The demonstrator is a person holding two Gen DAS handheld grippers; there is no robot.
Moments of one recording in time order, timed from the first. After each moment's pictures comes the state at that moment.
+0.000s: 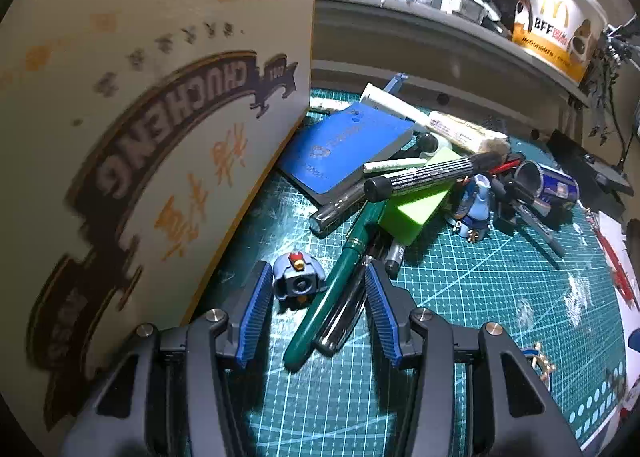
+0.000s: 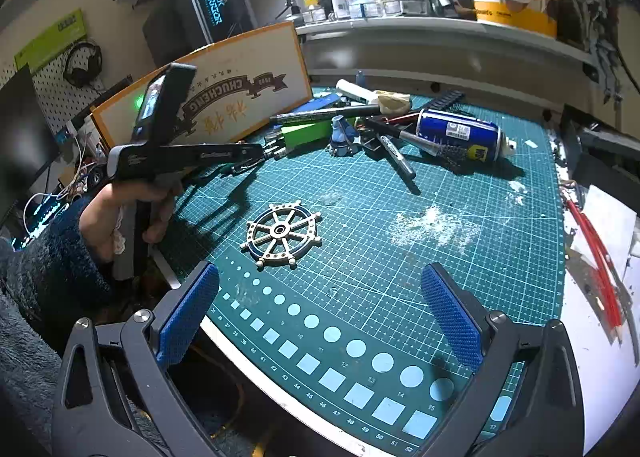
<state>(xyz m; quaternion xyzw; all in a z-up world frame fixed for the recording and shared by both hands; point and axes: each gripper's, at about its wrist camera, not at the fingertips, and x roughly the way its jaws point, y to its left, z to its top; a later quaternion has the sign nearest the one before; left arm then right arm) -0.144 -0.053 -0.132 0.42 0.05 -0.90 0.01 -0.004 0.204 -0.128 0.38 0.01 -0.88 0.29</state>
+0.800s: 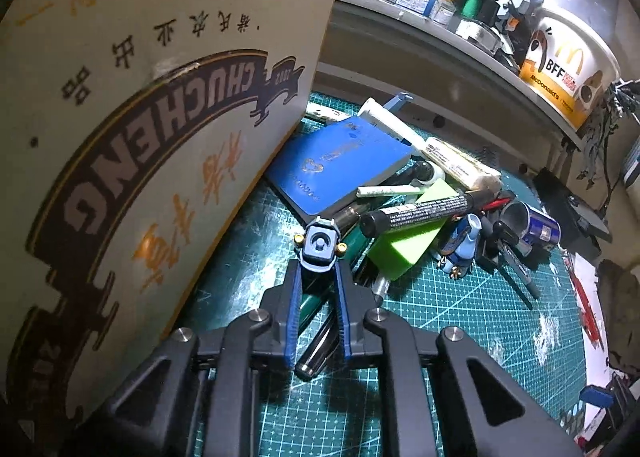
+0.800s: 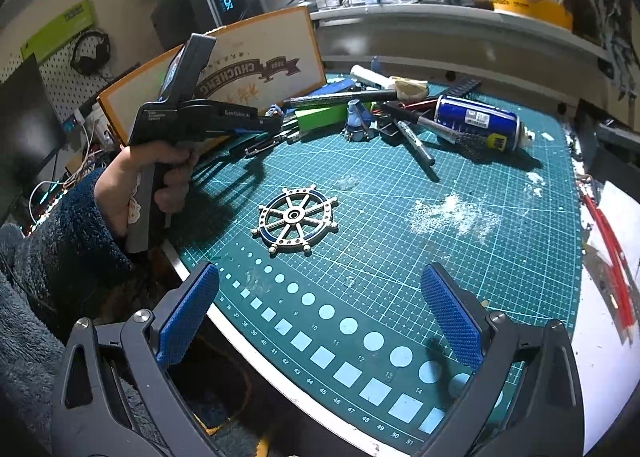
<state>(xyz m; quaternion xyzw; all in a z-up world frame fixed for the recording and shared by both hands) -0.155 -0.058 -0.131 0.42 0.13 -0.90 -0.01 -0.001 0.195 -0.137 0.40 0.02 -0.86 0.31</state>
